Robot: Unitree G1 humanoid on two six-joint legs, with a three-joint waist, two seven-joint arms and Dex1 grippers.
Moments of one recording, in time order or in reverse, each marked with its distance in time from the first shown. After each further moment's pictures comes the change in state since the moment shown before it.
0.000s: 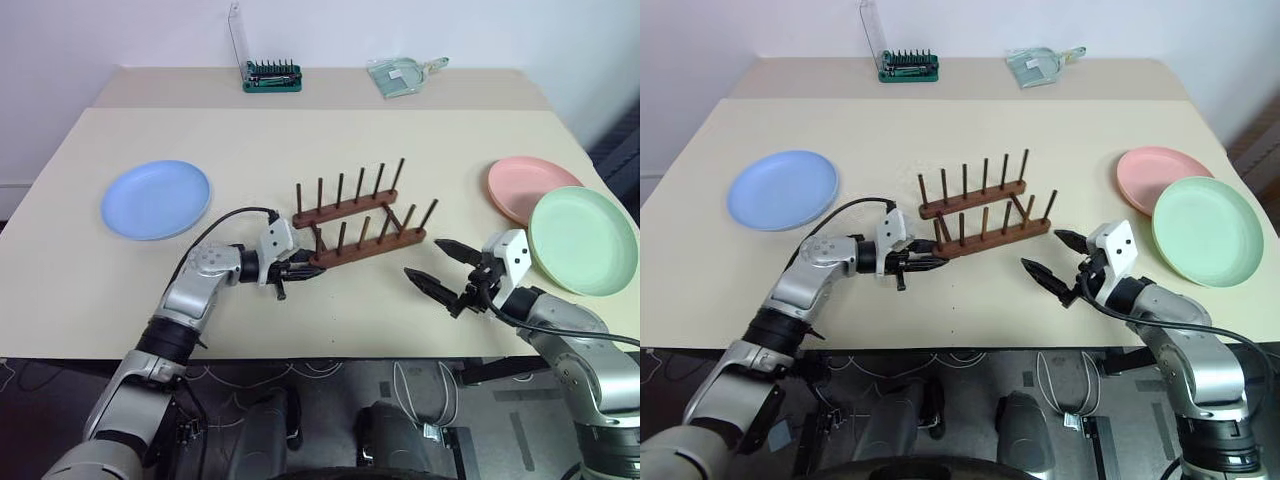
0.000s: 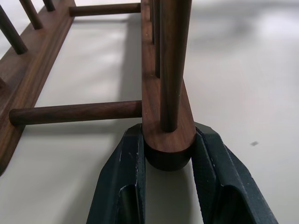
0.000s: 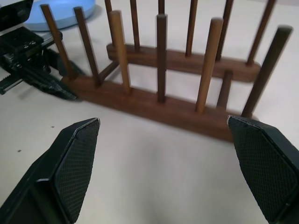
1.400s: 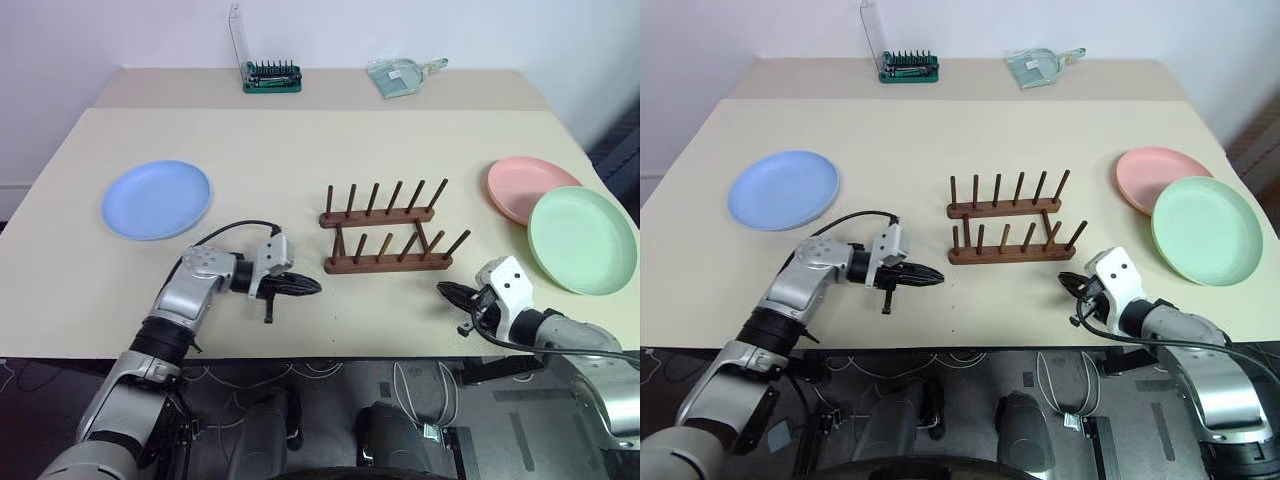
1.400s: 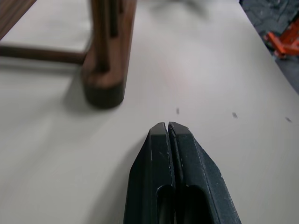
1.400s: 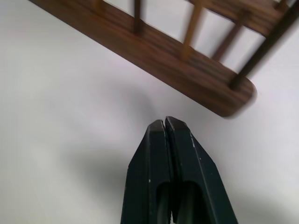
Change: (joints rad) left arm 0.039 0.028 -0.005 -0.036 0.029 0.006 -0.136; right arm 0.055 -0.114 0.068 0.036 -0.217 0.051 -0.087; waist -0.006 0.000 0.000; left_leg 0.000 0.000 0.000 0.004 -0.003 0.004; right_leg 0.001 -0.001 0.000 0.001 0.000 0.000
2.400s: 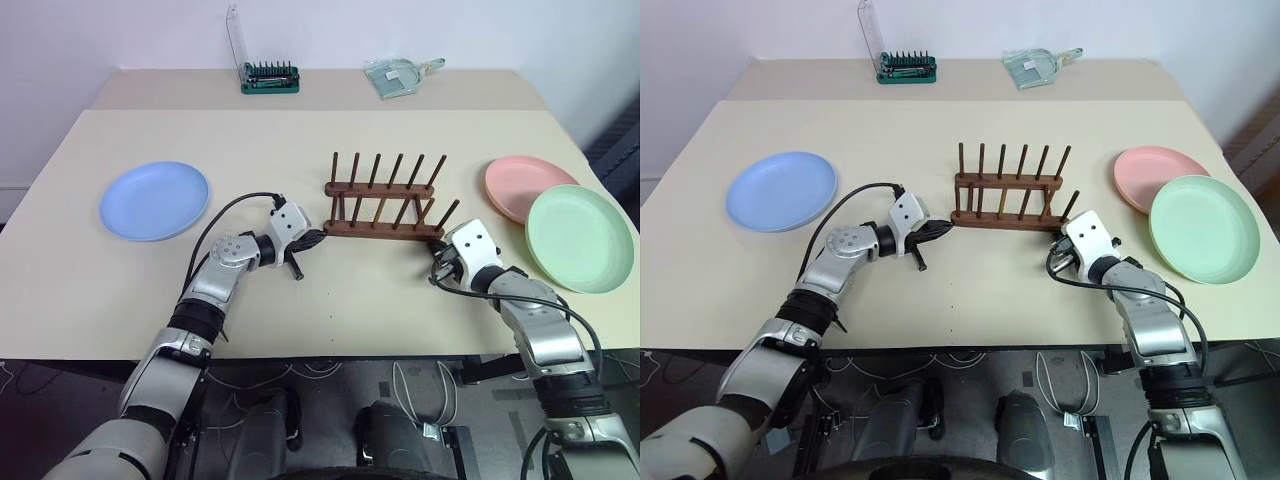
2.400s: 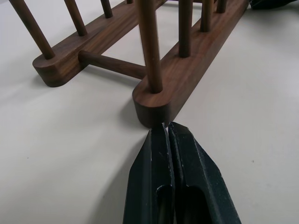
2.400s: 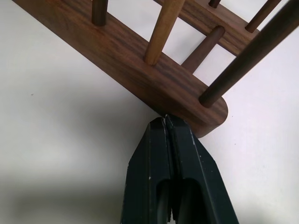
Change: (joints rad) left arm -0.132 -0.144 0.061 0.283 0.098 -0.162 0.451; right arm -0.332 0.147 0.132 0.380 -0.230 -0.189 -0.131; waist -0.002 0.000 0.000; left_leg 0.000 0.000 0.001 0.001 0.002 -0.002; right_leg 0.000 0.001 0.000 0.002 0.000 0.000
